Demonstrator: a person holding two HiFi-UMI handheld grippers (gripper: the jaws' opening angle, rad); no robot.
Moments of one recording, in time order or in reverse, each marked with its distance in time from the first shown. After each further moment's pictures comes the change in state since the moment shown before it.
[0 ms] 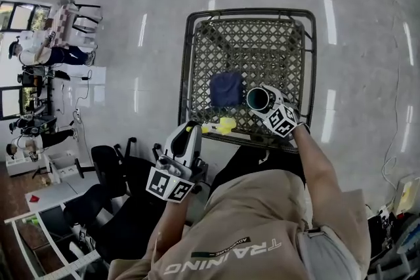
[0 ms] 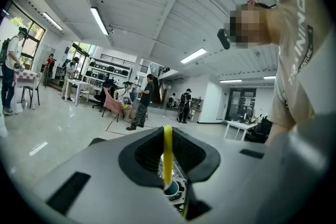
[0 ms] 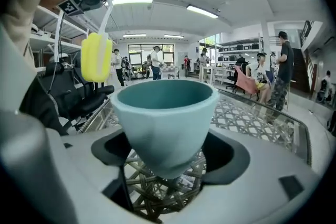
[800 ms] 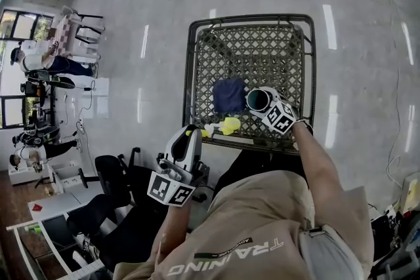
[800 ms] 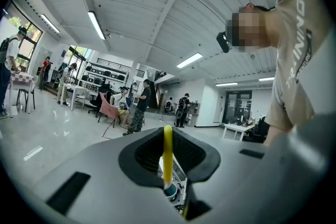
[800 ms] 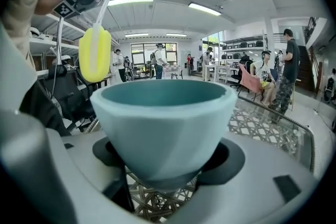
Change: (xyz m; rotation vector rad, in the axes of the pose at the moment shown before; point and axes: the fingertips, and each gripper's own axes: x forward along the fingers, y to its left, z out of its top) left arm -0.010 0.006 0.017 0.020 -0.058 -0.038; right arm 0.020 -0.003 0.021 -0.011 0.022 0.042
